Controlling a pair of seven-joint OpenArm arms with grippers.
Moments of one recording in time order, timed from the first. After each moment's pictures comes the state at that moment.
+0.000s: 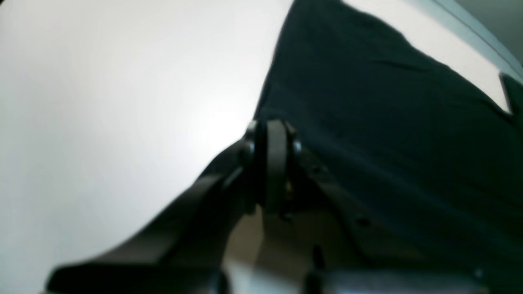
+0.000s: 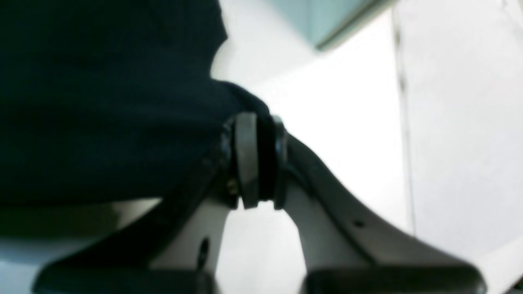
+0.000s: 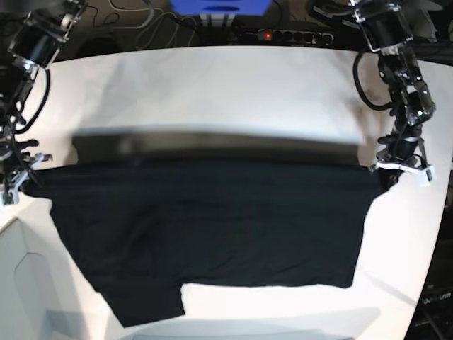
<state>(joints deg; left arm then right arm) 5.6 -18.5 -29.0 85.7 -37.7 -9.1 32.5 0.1 19.3 33.6 93.5 0.9 34.4 -44.4</state>
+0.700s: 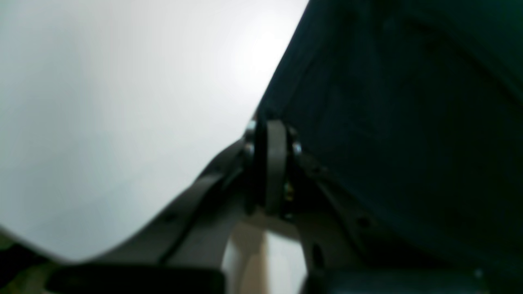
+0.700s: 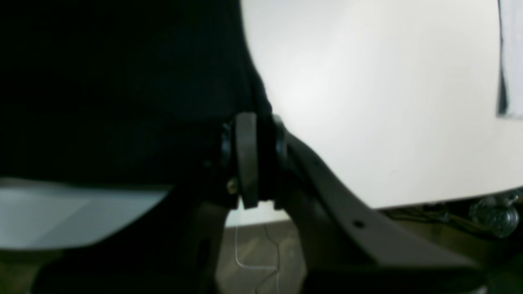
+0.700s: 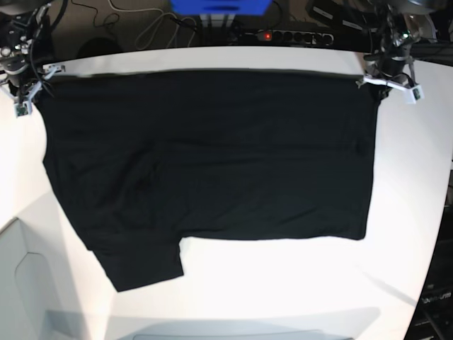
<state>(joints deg) 33.9 -12.9 -32.8 97.2 -37.3 -8.6 31.3 -28.4 13.2 39.6 99.6 0.1 34.4 -37.6</state>
